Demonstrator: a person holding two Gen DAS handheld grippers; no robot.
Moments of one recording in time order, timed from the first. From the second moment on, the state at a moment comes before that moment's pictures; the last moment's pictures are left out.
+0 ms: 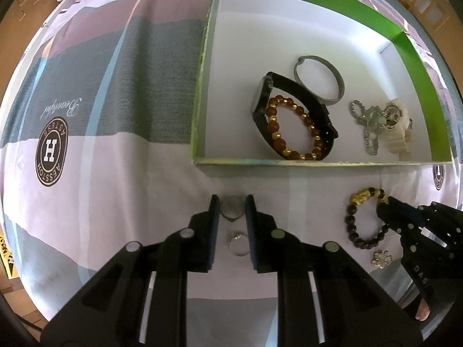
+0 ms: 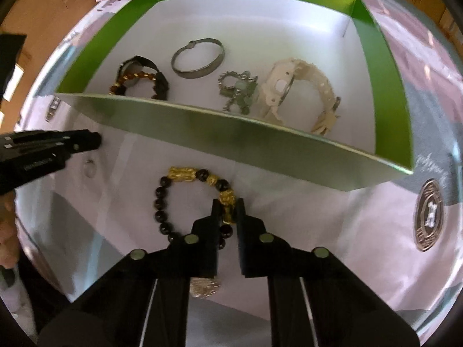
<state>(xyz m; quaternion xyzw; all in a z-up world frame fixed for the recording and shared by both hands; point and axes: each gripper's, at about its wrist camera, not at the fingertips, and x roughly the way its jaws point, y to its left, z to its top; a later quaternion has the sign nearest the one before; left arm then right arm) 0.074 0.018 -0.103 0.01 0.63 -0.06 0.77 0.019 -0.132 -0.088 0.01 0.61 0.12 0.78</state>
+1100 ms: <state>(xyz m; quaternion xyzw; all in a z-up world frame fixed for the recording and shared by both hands) 0.048 0.018 -0.053 0.03 0.60 -0.10 0.79 0.015 -0.144 -0.068 0.02 0.60 0.14 0.79</state>
